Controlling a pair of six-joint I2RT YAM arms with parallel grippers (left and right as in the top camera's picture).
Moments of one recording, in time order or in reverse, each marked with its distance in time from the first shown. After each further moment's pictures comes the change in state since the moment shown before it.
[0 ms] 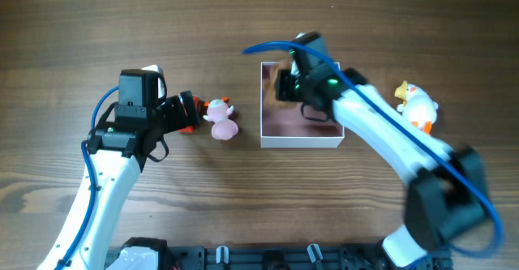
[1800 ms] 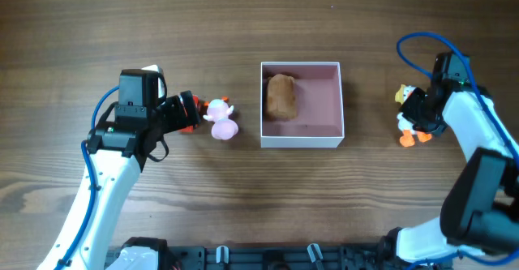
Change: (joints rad) left arm 0.000 0.001 0.001 -0.002 0.000 0.000; right arm -0.750 -0.113 -0.199 -0.191 0.161 -0.097
